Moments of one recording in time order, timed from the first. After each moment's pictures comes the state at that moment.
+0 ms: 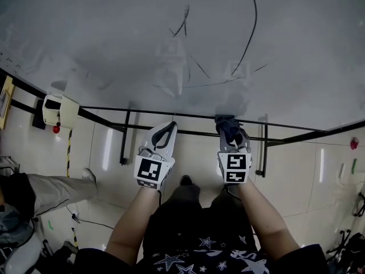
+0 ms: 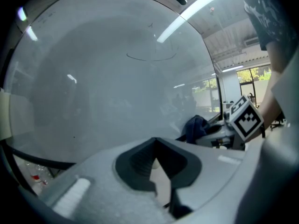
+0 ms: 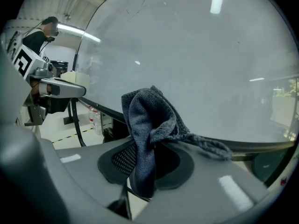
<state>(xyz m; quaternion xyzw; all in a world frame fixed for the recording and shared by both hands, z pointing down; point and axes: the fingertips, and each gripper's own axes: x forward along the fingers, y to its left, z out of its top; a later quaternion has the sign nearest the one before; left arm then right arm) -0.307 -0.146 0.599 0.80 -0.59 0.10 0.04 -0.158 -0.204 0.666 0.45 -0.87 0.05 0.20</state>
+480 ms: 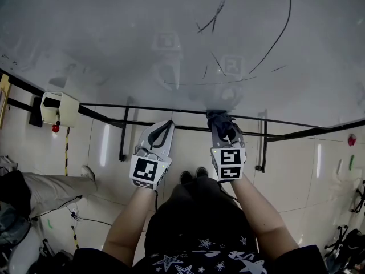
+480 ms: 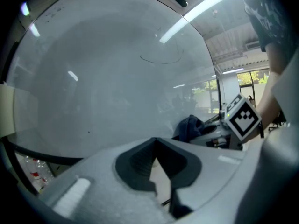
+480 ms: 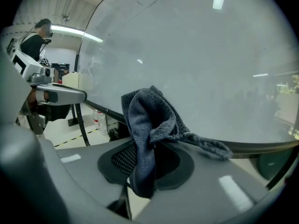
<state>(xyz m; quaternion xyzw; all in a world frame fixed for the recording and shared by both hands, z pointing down) -0.331 -0.134 0.602 0.80 -0.59 0.10 0.06 -0.206 -0.194 0.662 0.43 -0.88 0.07 0.21</state>
